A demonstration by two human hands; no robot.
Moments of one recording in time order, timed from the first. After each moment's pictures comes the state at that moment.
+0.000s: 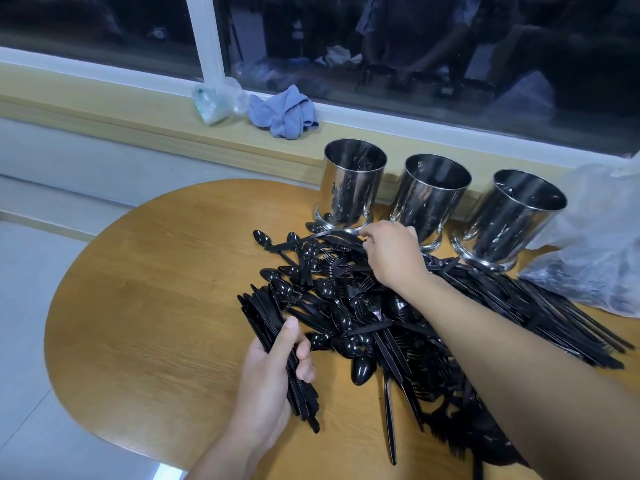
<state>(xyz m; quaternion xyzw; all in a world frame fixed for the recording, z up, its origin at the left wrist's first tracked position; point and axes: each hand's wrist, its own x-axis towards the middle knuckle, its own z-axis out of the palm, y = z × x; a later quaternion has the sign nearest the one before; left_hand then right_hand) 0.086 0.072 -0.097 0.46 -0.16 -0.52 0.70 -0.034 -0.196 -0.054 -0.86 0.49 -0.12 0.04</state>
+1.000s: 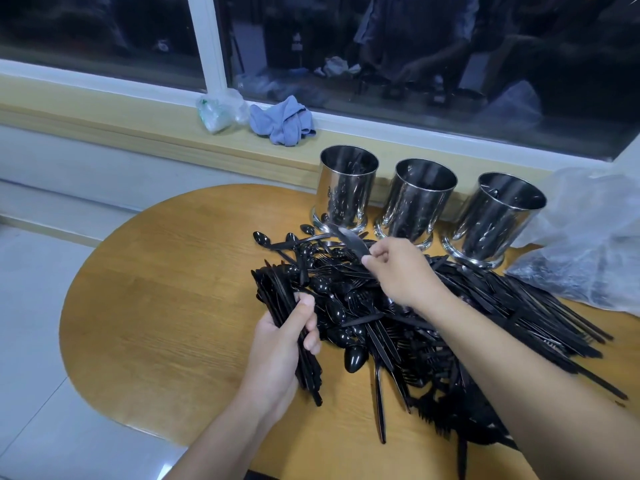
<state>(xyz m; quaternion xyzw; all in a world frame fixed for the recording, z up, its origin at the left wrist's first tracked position) 0.071 0.064 -0.055 0.49 -0.21 -0.49 0.69 -0.073 -0.115 0.010 -0.79 0.53 -0.14 0.29</state>
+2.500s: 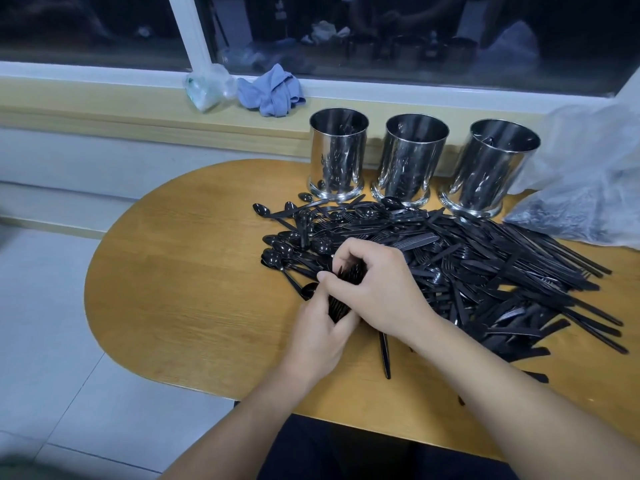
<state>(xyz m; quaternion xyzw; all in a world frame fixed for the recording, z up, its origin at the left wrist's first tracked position) 0.035 0.076 -0.094 0.63 -0.50 -0.33 0.49 -0.085 -0.006 -0.014 -0.81 0.35 -0.32 0.33</state>
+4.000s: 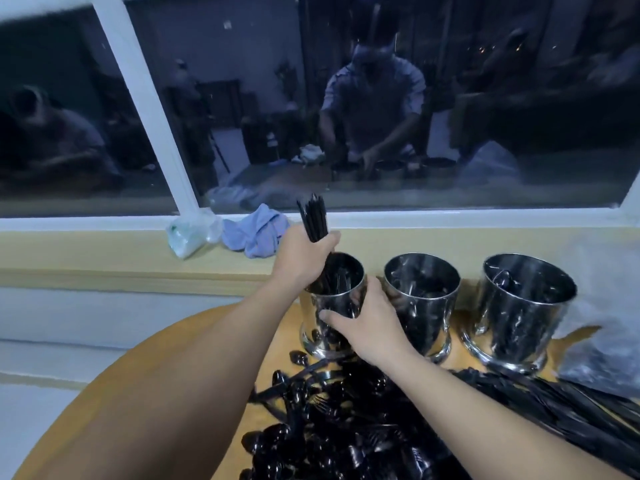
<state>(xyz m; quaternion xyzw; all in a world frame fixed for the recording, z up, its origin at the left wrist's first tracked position) 0.165 -0.290 0.075 0.68 -0.53 -0.19 0.47 0.003 -0.254 -0.006 -0.68 0.51 -0.35 0.40</state>
